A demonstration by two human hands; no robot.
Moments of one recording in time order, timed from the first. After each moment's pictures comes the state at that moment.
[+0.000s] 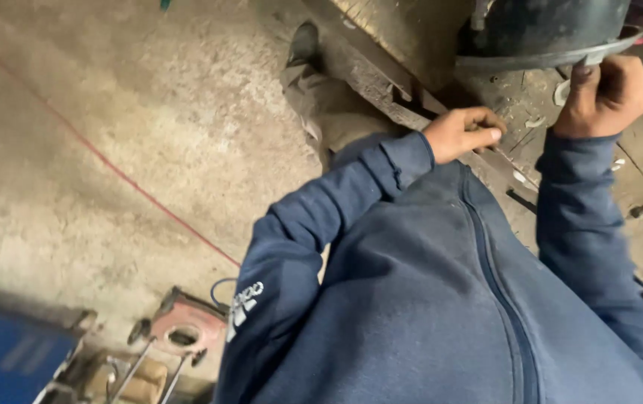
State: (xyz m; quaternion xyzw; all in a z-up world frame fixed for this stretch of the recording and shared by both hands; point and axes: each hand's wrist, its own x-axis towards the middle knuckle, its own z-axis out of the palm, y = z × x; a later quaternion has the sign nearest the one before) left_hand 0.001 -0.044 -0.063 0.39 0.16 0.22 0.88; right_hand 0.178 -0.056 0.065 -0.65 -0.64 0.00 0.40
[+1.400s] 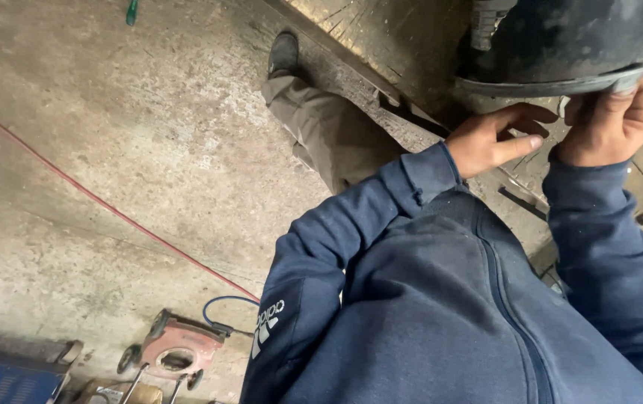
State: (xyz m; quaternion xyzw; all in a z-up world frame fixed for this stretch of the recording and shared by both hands) left_hand 0.043 -0.038 -0.066 0.42 0.11 0.32 0.84; right_hand 0.172 -0.060 0.035 -0.69 -0.48 0.18 0.52
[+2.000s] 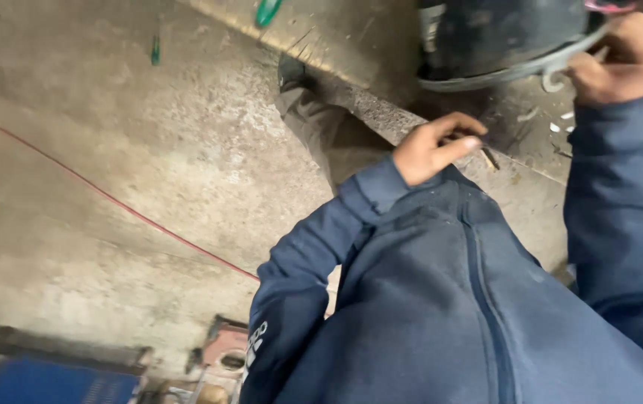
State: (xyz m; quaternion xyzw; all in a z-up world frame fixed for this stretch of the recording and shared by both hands) left_hand -0.030 -0.024 -0.039 0.49 0.16 0.25 0.82; right_hand 0.285 -0.064 0.029 -0.62 -0.63 0.24 0.39
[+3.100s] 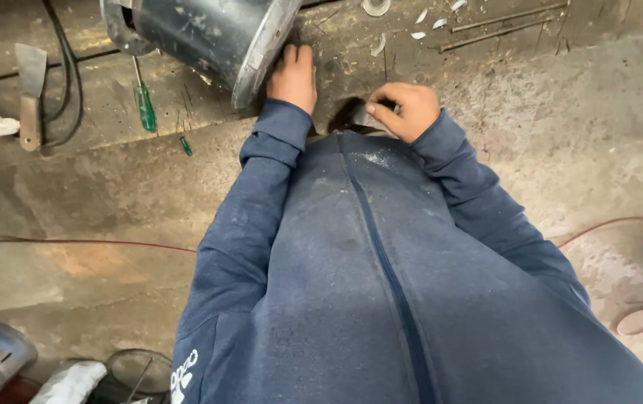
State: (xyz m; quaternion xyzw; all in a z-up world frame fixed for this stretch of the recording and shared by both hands) left_hand 0.044 0.035 -0.059 0.97 0.20 0.02 0.13; right_hand 0.154 -0.203 0.017 -0.77 -0.50 0.17 0.36
